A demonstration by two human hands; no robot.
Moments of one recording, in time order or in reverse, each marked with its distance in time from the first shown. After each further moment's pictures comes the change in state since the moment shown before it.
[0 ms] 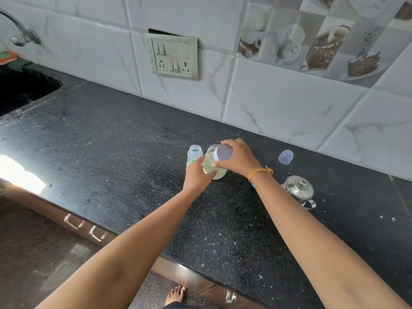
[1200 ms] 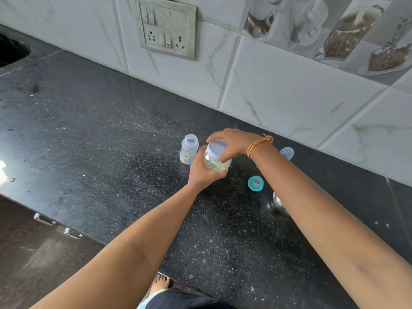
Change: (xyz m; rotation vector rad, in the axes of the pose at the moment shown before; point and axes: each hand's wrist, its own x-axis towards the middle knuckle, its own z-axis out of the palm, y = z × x) left_hand 0.047 -0.020 0.055 -0.296 -0.036 0.054; right_hand 0.067 -0.017 -0.030 -0.548 -0.548 -0.073
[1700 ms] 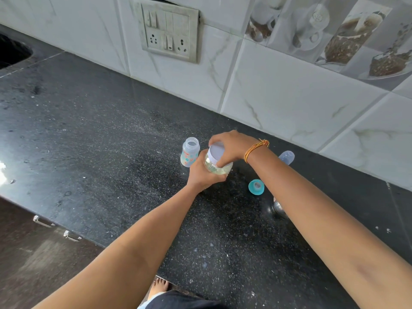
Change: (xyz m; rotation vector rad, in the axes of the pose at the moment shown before) left_hand 0.007 -0.003 -0.005 0.071 -0.042 -0.024; right_hand 0.004 -0.006 0.003 -0.025 0.055 0.004
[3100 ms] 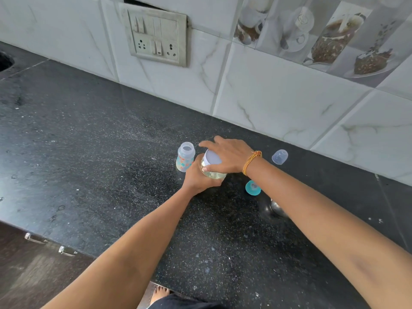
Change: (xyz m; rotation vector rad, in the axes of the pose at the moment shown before) left_hand 0.009 -0.009 -0.007 0.019 -0.126 0.019; right_hand -0.001 0.009 0.027 -0.284 0.196 -0.078
